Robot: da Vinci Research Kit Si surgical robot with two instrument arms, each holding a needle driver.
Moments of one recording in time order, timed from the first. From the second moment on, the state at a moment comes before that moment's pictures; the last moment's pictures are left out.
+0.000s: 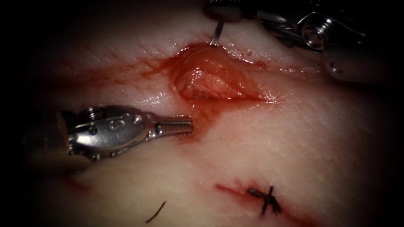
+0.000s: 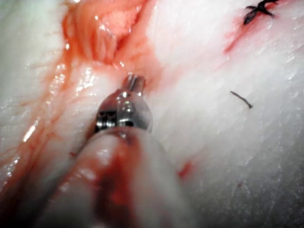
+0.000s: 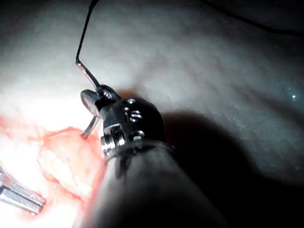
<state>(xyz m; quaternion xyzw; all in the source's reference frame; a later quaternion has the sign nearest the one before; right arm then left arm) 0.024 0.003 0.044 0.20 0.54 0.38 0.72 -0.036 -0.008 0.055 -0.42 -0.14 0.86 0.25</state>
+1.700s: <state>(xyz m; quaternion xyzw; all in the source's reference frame) 0.023 0.005 0.042 -0.02 0.57 0.16 0.81 -0.035 -0.008 0.054 -0.42 -0.14 0.86 0.25</state>
